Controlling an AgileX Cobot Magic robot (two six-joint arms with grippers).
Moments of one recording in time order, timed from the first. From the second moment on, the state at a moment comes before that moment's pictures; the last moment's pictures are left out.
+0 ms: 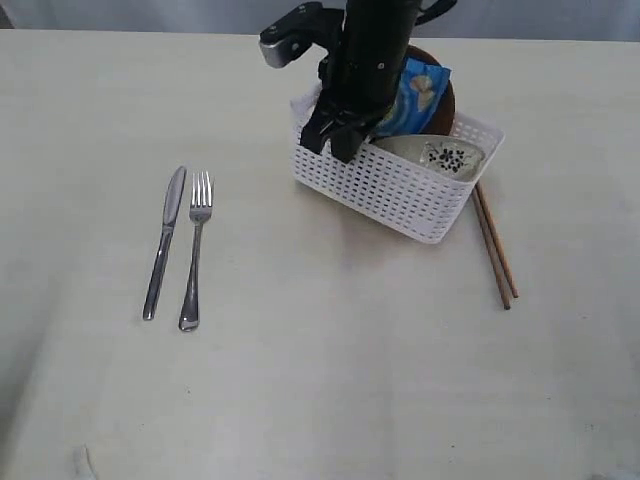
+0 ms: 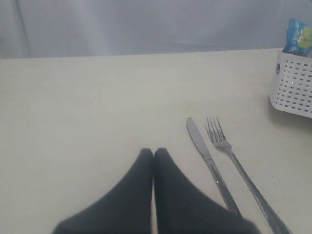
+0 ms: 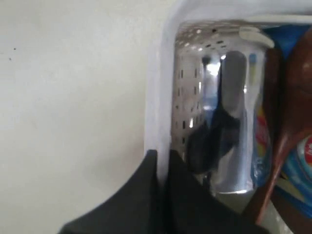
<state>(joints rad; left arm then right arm) -0.20 0.00 0.00 0.04 0.36 -0.08 0.57 2.11 -1.77 0.12 1.21 -0.50</state>
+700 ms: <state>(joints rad) -0.20 0.00 0.00 0.04 0.36 -0.08 0.57 2.06 -1.65 0.16 1.22 -0.44</state>
